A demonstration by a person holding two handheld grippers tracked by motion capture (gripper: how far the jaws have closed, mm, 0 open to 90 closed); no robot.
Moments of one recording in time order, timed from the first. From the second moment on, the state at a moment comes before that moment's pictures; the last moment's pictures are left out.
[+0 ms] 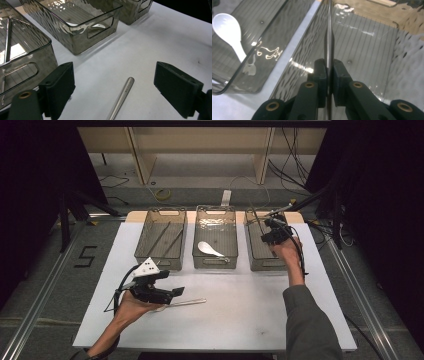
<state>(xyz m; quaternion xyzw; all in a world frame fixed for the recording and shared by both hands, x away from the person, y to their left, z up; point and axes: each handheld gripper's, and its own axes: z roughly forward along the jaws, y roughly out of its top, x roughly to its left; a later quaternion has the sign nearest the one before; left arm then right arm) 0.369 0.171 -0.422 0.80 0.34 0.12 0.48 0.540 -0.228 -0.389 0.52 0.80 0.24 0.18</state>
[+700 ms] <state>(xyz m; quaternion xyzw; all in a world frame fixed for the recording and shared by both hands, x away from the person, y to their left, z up) 0.369 0.169 -0.424 0.81 0.33 0.11 0.46 0.548 -0.228 -0.410 0.58 0.77 0.22 0.18</state>
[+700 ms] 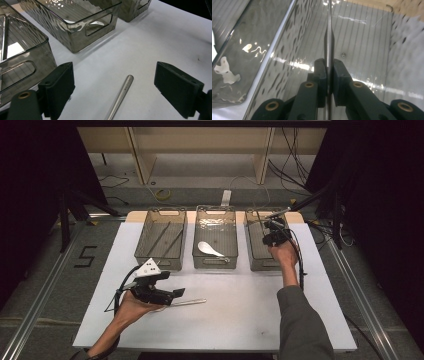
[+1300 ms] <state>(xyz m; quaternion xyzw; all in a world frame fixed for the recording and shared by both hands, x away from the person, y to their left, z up) 0.371 0.174 -0.422 0.82 0.33 0.13 0.45 0.524 -0.229 -0.387 0.53 0.79 0.26 0.17</state>
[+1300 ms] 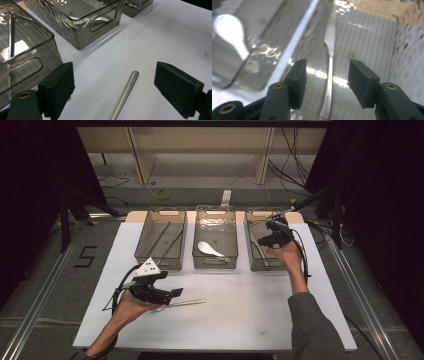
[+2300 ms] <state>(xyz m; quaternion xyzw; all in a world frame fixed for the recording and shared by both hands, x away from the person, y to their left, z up) 0.378 0.157 -0.421 0.89 0.32 0.10 0.32 0.378 -0.193 -0.415 0.37 0.84 0.38 0.10</state>
